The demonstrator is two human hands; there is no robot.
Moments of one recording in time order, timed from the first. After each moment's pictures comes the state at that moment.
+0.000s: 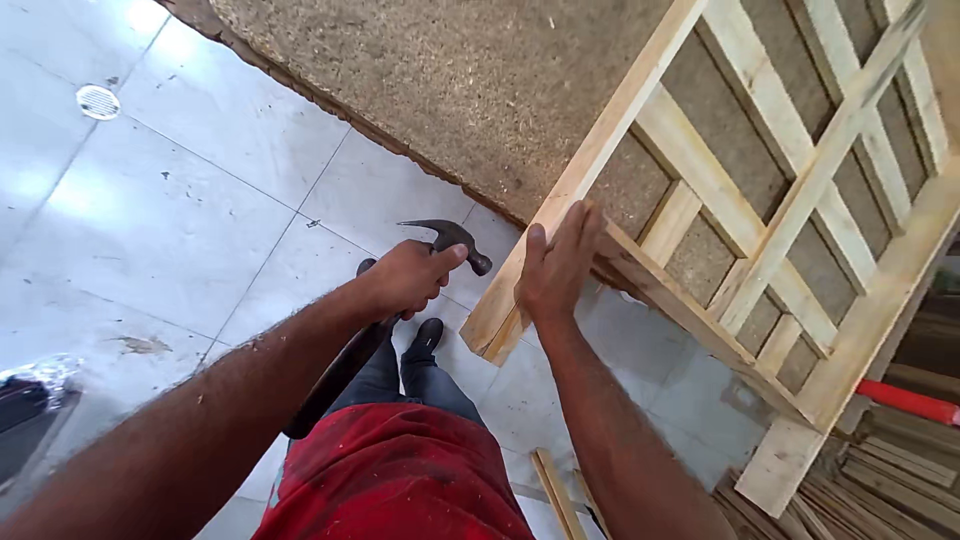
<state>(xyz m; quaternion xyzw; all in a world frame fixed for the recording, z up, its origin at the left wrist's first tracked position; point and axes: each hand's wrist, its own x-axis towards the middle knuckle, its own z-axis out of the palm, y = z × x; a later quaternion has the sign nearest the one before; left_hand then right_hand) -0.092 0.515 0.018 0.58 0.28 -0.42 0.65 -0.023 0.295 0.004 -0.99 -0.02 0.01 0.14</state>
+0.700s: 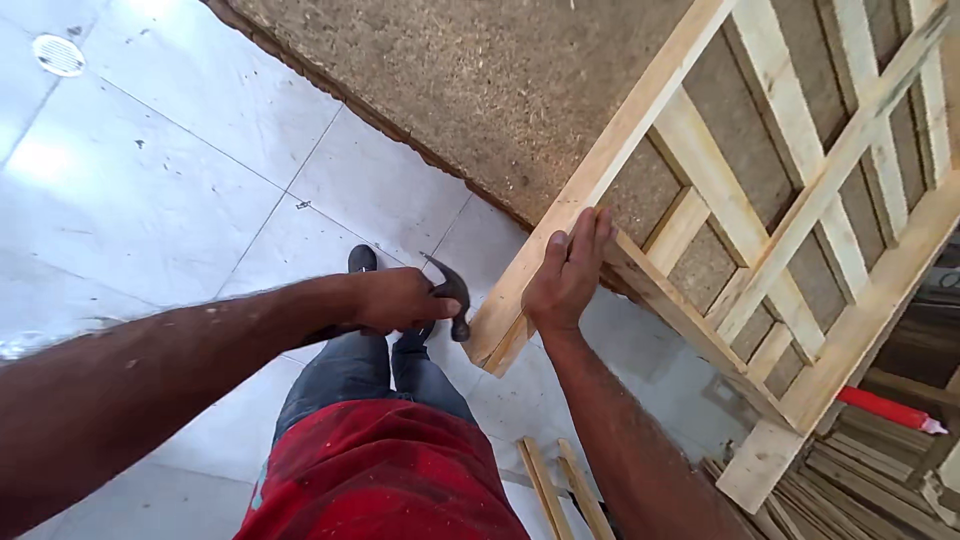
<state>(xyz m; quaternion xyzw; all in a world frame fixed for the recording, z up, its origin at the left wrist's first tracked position) -0.095 0.531 -0.006 0.65 0.07 -0.57 0.50 -0.025 0.288 -0.010 -0.97 -0.04 -0.04 0.22</state>
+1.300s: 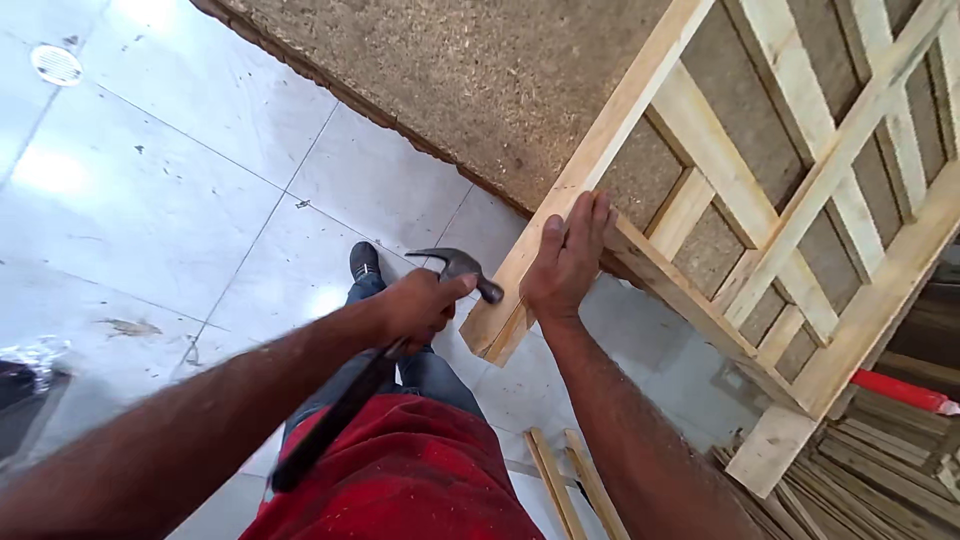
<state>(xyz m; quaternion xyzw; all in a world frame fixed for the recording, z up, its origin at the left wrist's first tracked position) -0.119 0.497 -0.006 0.54 0.22 -0.48 0.65 -0.029 0.282 -0.013 -0.97 -0.05 -0.05 0.22</state>
